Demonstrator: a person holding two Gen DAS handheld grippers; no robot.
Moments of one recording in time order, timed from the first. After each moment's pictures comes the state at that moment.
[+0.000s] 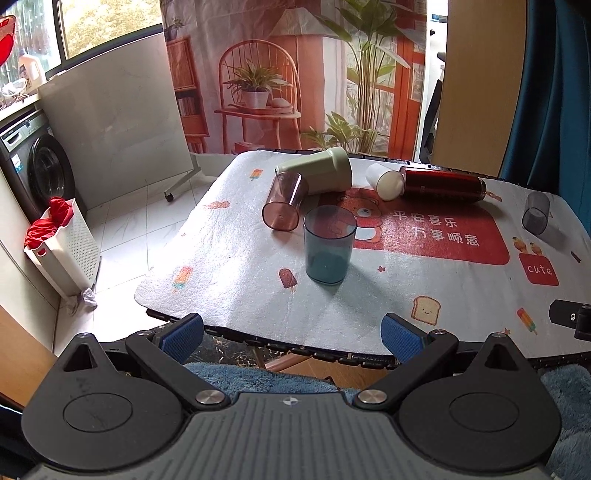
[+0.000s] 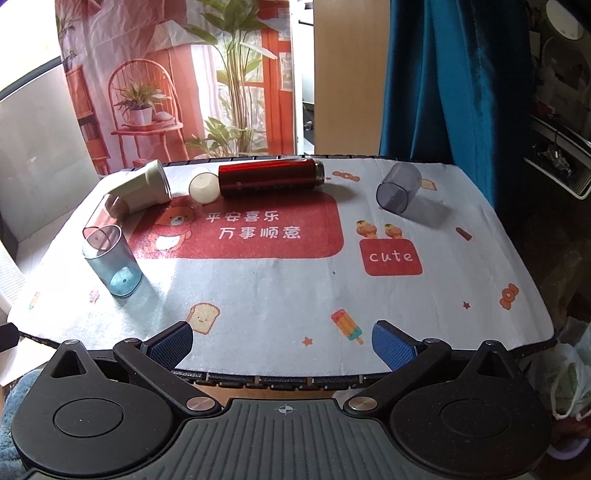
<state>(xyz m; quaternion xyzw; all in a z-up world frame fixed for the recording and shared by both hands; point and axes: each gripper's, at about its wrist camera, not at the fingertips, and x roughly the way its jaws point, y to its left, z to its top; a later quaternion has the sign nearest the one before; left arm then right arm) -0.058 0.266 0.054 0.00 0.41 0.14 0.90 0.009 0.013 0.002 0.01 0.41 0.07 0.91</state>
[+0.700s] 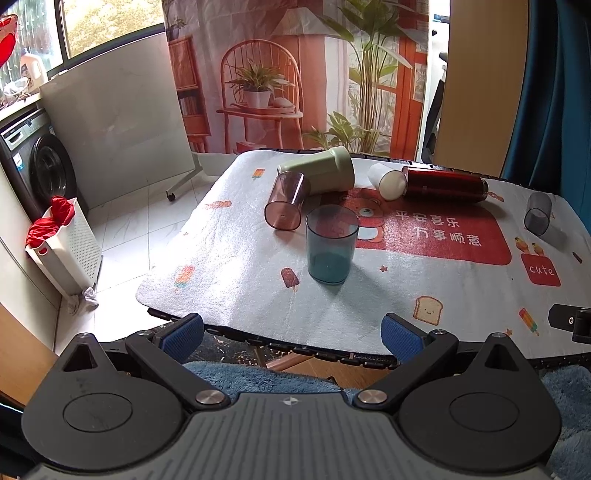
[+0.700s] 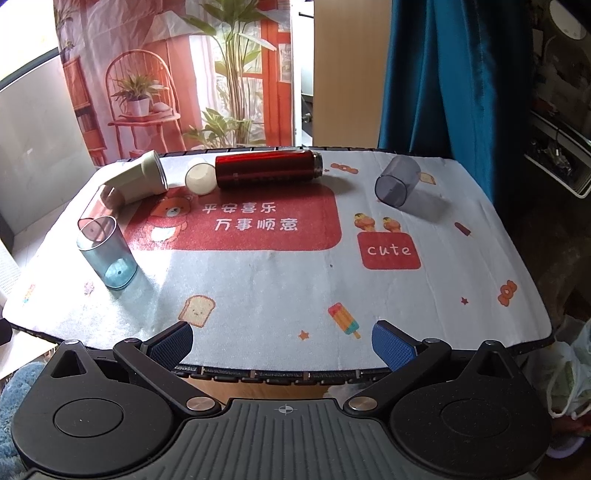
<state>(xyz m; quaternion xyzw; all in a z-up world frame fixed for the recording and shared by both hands) -0.060 0.268 0.054 0.00 0.41 0.15 0.90 0.014 0.014 -0.002 0.00 0.43 0.06 0.90</state>
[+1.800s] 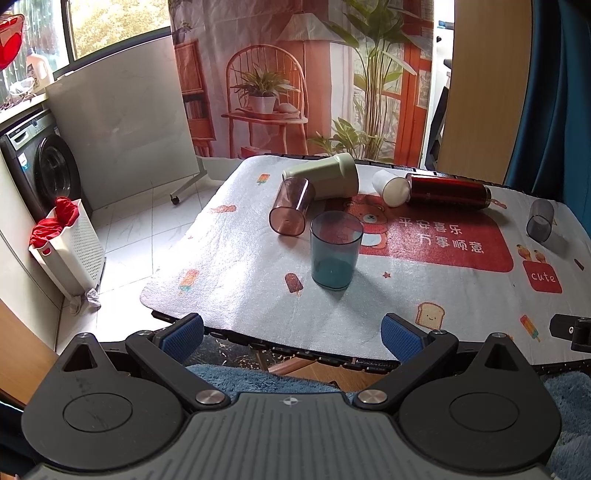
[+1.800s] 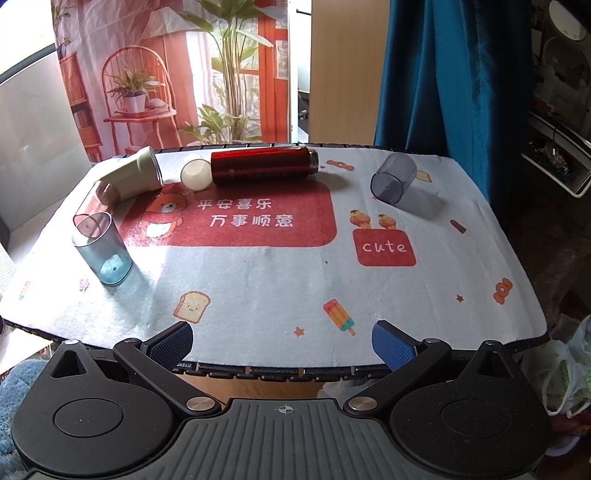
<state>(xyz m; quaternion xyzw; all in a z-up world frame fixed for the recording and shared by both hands) -0.061 0.268 0.057 0.00 0.40 0.16 0.90 0.014 0.011 -0.005 0.00 0.43 0.06 0.90</state>
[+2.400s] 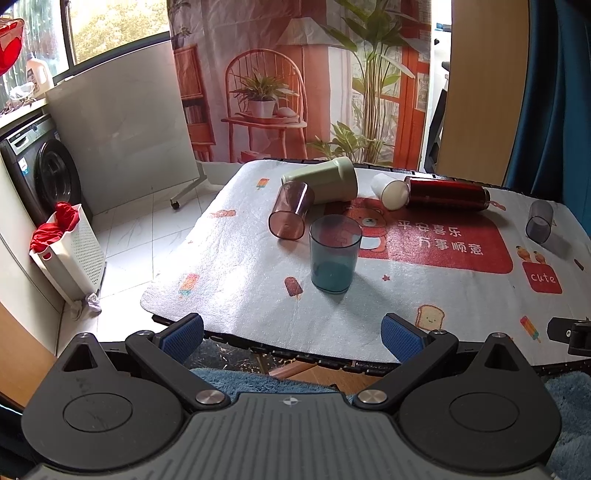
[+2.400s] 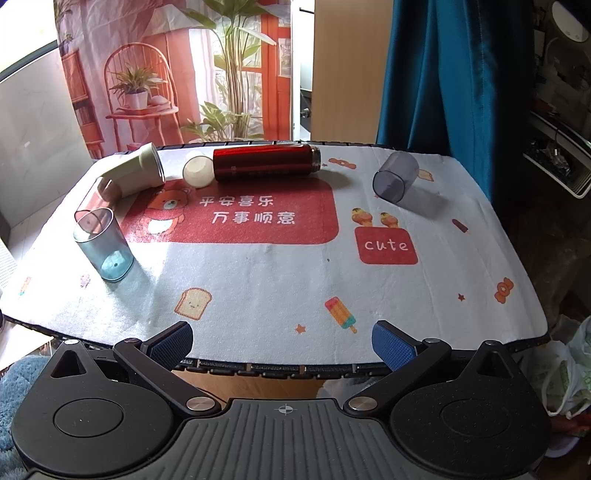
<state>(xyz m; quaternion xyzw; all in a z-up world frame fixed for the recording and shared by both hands) -0.064 0.266 0.057 0.00 0.40 0.15 0.91 0.012 0.013 -0.006 -0.01 0.43 0.06 0.90</state>
